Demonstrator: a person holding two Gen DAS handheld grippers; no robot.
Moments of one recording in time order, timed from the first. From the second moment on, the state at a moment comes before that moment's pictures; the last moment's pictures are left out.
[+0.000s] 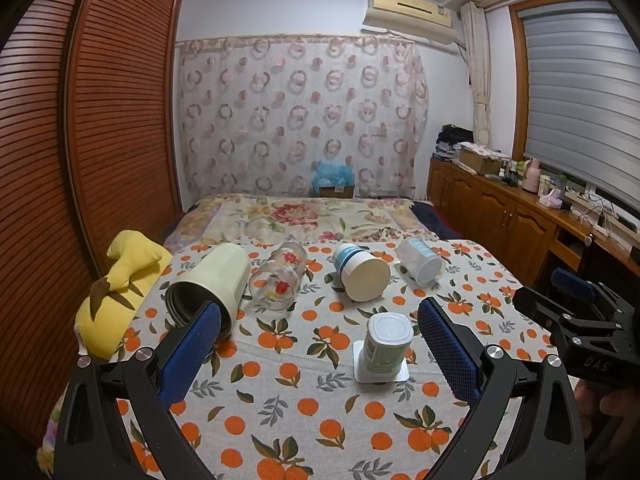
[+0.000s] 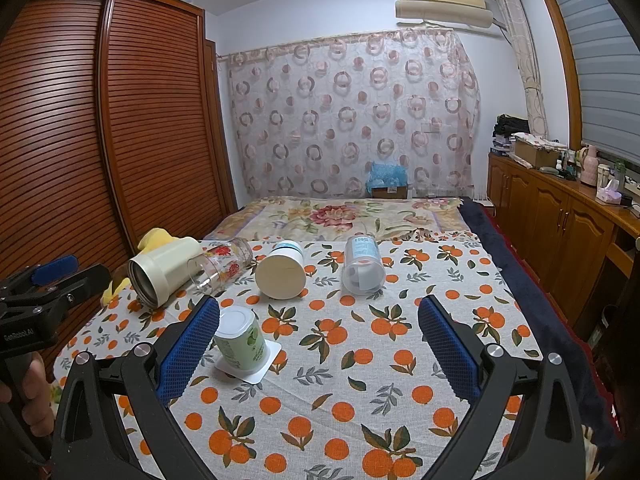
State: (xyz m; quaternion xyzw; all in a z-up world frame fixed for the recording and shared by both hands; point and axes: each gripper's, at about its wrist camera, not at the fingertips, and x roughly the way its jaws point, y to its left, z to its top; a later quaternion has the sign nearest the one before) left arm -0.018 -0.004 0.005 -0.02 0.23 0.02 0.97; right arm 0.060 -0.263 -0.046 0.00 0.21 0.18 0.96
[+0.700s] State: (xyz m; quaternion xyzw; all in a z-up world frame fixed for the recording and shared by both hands) left arm -0.018 -0.005 0.005 -0.02 0.23 0.02 0.97; right arm 0.060 -0.264 -0.046 0.00 0.21 0.18 0.96
